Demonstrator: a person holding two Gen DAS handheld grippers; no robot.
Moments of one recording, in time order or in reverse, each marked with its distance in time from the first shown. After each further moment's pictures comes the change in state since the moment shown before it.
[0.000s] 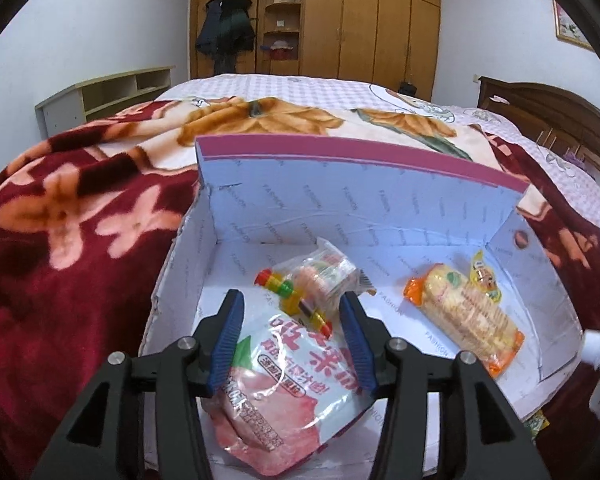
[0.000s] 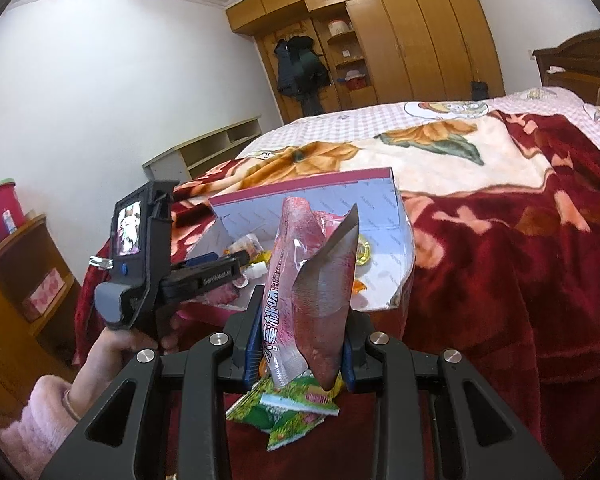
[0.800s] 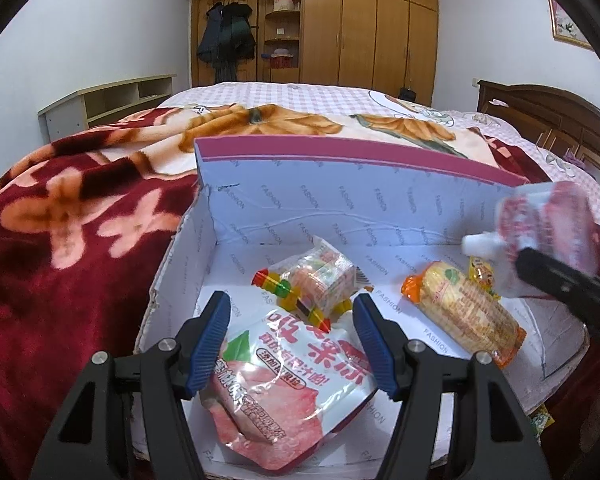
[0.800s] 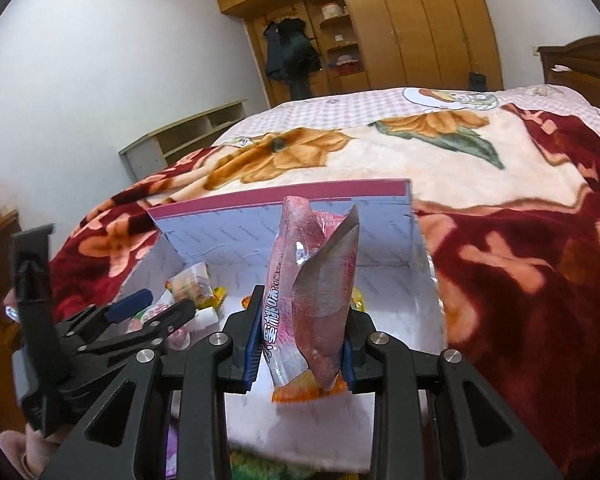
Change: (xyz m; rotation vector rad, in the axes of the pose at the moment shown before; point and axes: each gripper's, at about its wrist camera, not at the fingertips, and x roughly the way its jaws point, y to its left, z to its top) left arm -0.003 -0.005 -0.007 0.001 -0.034 0.011; right arm 0.108 -0.021 0.042 -0.021 0.066 -0.048
